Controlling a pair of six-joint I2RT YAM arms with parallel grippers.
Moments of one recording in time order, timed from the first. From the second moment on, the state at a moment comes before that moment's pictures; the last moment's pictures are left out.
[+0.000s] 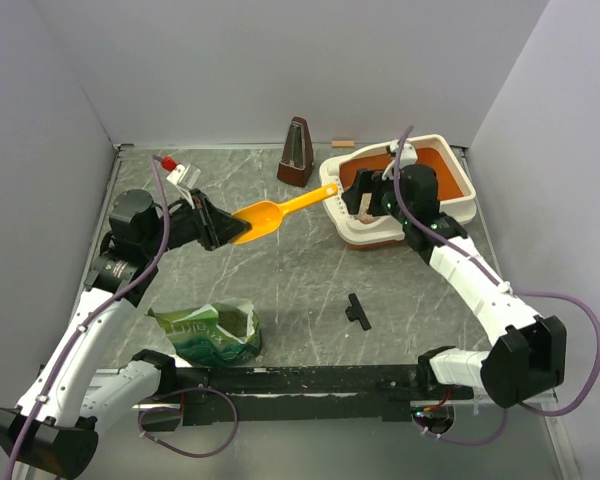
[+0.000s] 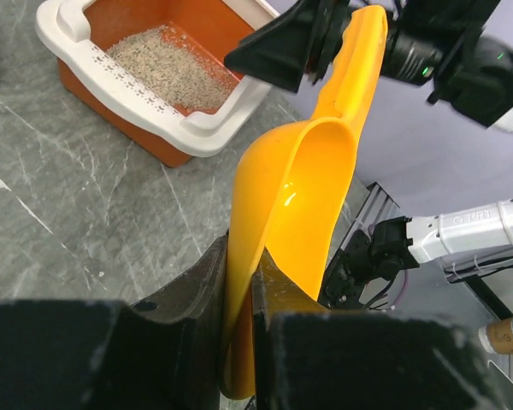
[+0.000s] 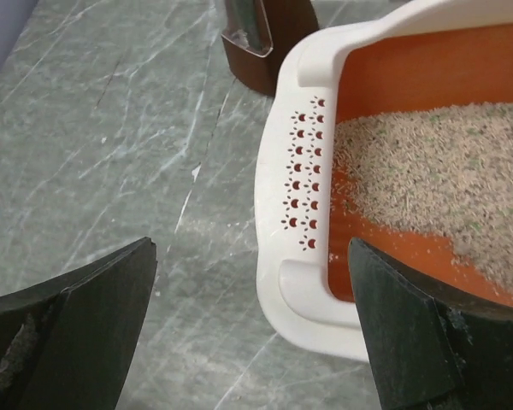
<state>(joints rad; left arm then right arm) -0.30 0.89 0.98 -0.22 0.70 -0.46 0.32 1.25 1.01 -0.12 -0.12 0.26</state>
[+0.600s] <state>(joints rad) -0.33 0.82 0.91 -0.26 0.68 -0.31 0.30 0.98 1.10 -0.41 -0.29 0.31</state>
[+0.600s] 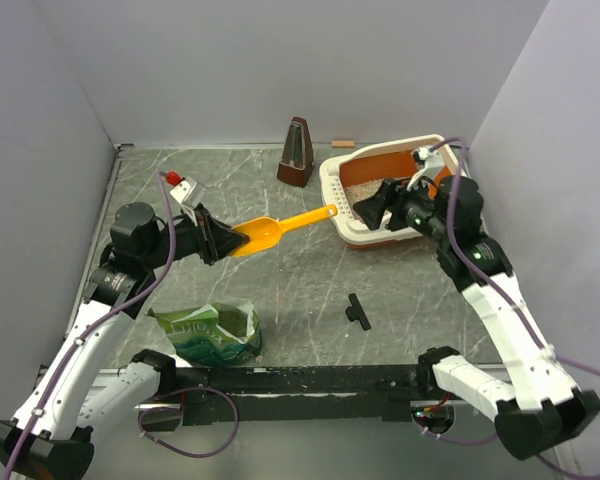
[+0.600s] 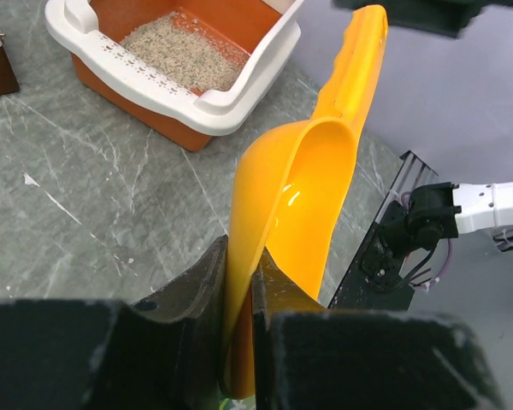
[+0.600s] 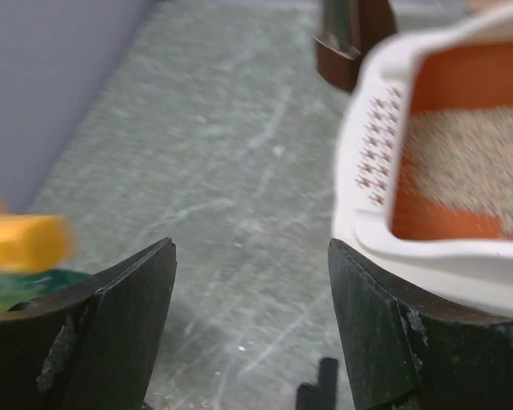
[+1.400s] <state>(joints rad) -0.36 0.78 0.87 -0.25 0.74 -0.27 0.33 1.02 1.04 -0.10 -0.96 0.57</state>
